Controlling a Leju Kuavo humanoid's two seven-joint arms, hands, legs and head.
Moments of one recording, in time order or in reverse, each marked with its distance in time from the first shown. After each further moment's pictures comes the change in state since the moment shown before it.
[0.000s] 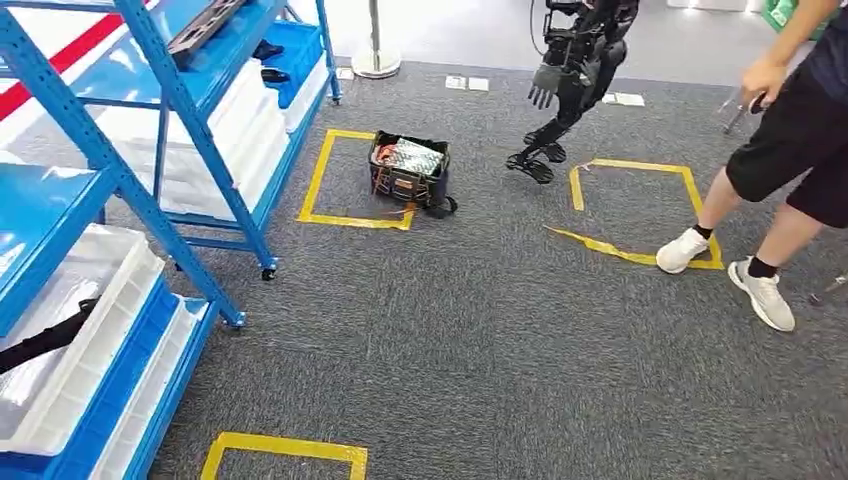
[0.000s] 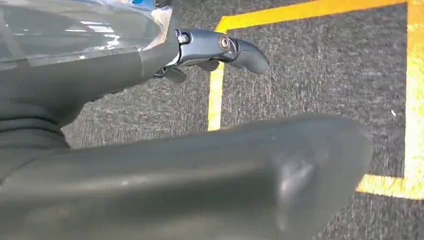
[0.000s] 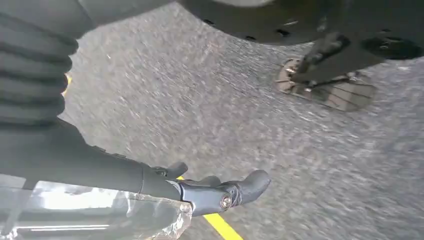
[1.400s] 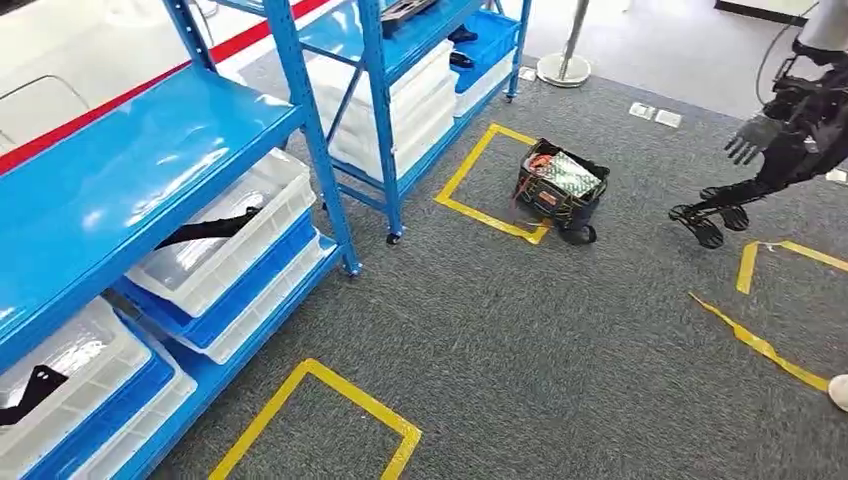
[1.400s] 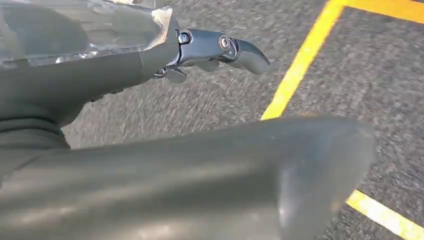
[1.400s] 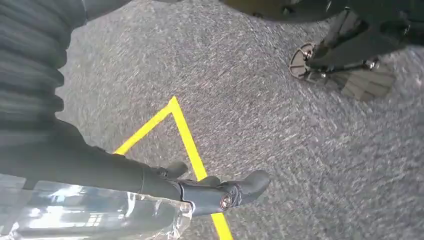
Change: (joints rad) left arm 0.005 0.004 0.000 0.000 -0.007 -0.002 0.003; right arm 0.001 -0.004 0.001 0.001 0.008 0.003 0.010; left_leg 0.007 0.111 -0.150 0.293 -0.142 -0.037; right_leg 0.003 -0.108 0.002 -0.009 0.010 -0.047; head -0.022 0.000
